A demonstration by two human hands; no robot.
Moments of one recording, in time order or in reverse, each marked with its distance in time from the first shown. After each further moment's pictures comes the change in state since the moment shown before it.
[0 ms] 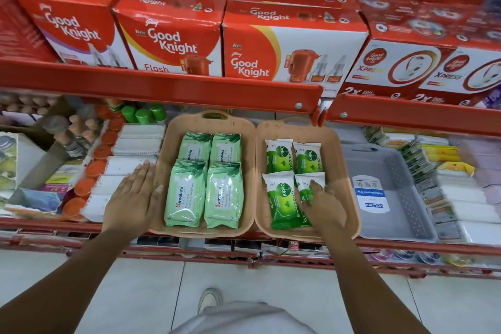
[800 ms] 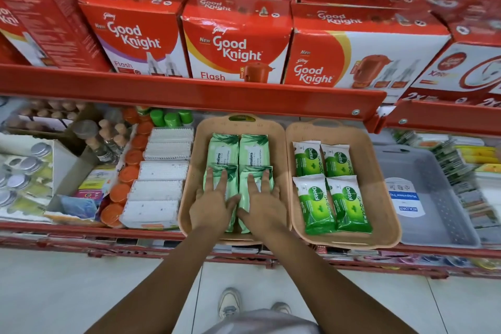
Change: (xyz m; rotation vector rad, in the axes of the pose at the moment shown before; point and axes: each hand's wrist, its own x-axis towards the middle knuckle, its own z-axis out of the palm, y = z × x) left_hand 0.022 0.078 0.011 -0.218 -0.242 -0.144; right_hand -0.056 -0.179 0.048 -0.038 -0.116 -0.344
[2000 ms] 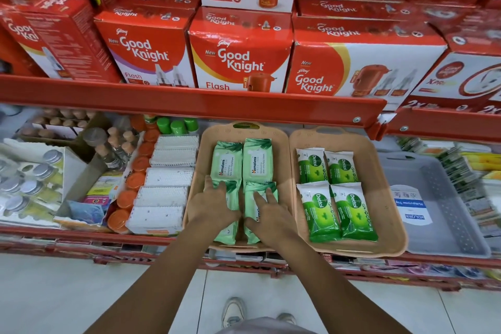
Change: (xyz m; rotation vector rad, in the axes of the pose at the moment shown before) left_hand -0.002 0.016 -0.046 0.263 -0.168 -0.071; right_hand -0.006 0.012 -0.008 0.098 -0.133 -0.007
